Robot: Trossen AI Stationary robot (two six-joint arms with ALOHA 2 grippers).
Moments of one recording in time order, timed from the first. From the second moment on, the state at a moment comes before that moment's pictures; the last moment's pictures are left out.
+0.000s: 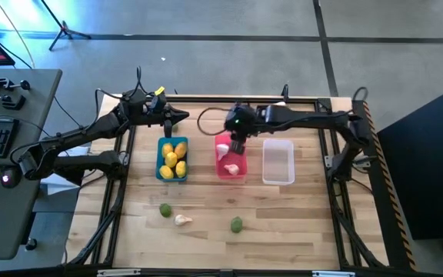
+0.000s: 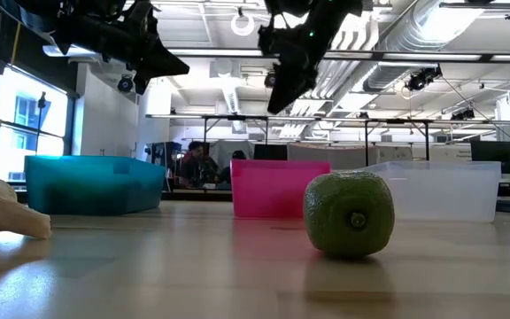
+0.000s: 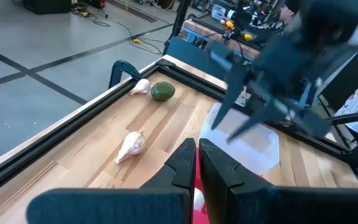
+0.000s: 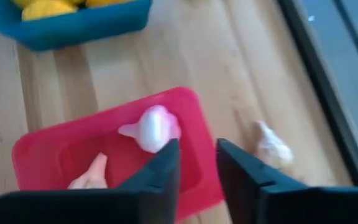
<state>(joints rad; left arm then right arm) 0.63 0.95 0.63 0.06 0.36 -0.22 -0.21 1.77 1.53 -0.73 0.14 -0.02</state>
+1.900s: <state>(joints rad) 0.63 0.95 0.63 0.06 0.37 -0.30 -0.92 2.06 1.52 -0.96 0.18 0.16</state>
